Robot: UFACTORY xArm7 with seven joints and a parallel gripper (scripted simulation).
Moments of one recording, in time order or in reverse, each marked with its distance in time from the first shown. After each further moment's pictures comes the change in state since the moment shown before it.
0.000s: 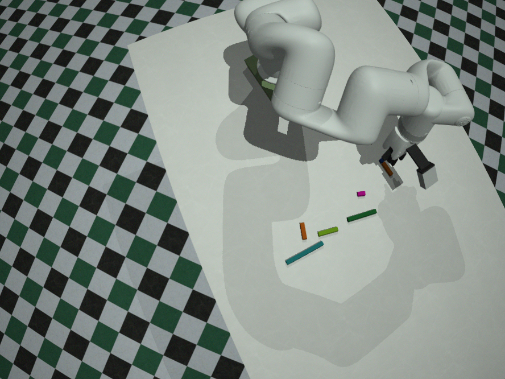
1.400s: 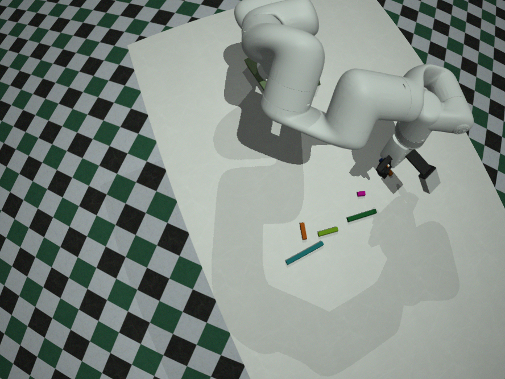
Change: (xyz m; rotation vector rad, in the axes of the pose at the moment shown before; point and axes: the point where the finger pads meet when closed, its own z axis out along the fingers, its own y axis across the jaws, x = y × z) arm 0.012 0.024 -0.013 -0.002 0.006 -0.148
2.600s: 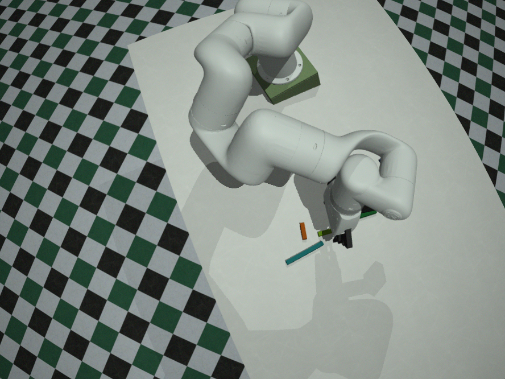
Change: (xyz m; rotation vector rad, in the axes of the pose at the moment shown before) arm 0.006 0.206 0.022 -0.008 -0.004 -1.066
